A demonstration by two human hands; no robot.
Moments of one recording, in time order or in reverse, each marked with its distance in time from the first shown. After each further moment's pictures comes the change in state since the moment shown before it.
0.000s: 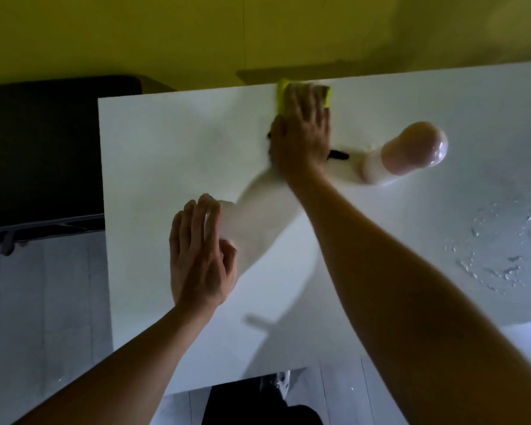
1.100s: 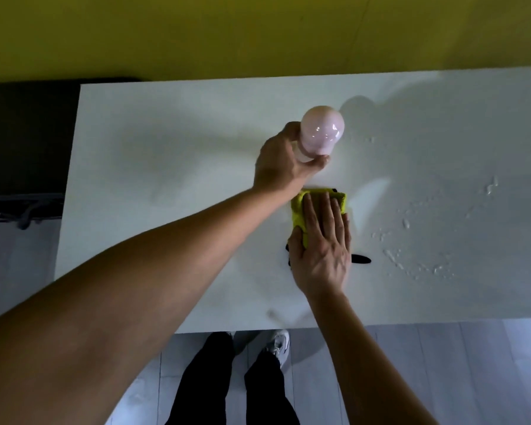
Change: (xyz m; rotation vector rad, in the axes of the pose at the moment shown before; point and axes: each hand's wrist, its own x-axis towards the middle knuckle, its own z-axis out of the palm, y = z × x) left_hand 0.117 0.247 0.009 -0.612 -0.143 -0.204; right_hand -0.196 0.184 -0.087 0.048 0.083 -0.133
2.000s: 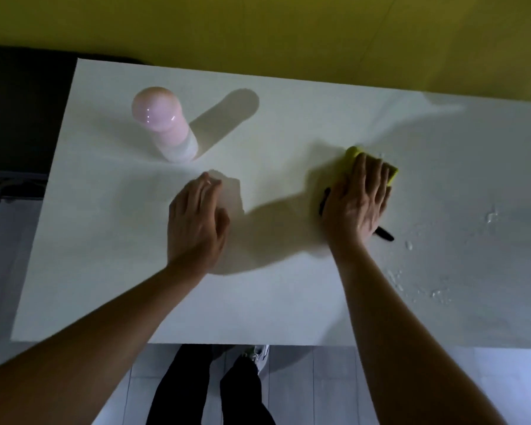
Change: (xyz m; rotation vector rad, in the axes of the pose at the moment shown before) left_hand -0.092 -0.149 -0.050 0.503 0.248 0.201; right_hand 0.107 0.025 0.011 -0.095 0.057 0.276
